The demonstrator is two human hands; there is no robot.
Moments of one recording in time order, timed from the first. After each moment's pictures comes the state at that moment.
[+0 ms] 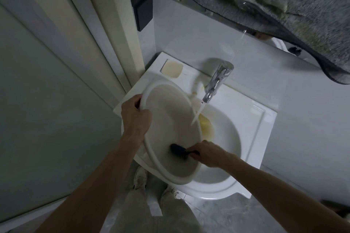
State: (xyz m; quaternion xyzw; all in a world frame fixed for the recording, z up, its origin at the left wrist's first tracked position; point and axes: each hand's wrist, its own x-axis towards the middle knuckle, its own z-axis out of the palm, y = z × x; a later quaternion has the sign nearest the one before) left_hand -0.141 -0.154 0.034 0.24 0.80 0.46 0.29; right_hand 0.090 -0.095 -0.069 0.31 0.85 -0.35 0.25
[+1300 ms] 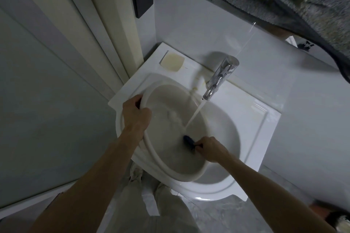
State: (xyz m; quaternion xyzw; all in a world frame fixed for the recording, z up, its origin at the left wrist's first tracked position) left_hand -0.139 -0.139 -0.009 0.18 0.82 0.43 0.32; right_hand 0.107 -0.072 -0.114 0.44 0.79 -0.36 0.24
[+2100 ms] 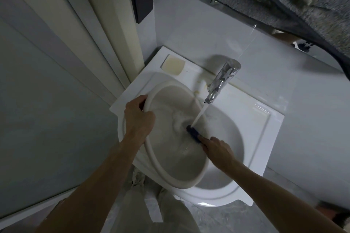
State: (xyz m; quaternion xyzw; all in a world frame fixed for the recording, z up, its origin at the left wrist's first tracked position) left_hand -0.142 -0.137 0.007 0.24 0.82 0.42 0.31; right_hand 0.116 -0.077 -0.120 0.43 0.86 -0.19 0.19
